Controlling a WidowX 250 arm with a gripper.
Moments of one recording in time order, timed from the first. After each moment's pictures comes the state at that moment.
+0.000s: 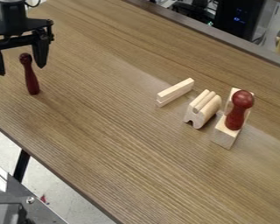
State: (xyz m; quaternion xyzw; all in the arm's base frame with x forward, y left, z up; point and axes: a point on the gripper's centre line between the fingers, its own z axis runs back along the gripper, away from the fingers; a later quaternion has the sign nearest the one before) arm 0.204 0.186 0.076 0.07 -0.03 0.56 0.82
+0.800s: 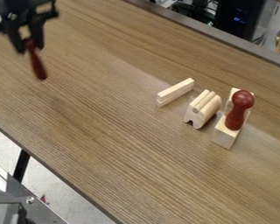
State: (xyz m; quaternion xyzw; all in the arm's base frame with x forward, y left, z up) arm 0.223 0.162 0.118 -0.01 -0.08 0.54 0.84
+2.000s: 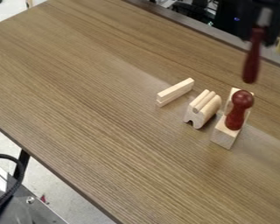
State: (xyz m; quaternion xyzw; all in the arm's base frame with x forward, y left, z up) arm 0.317 -0.114 0.182 -0.04 -0.09 0.08 0.99
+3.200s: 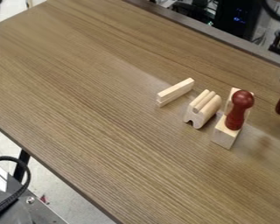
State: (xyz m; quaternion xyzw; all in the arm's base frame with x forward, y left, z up) arm 0.384 -0.169 0.097 0.01 -0.13 0.02 0.99
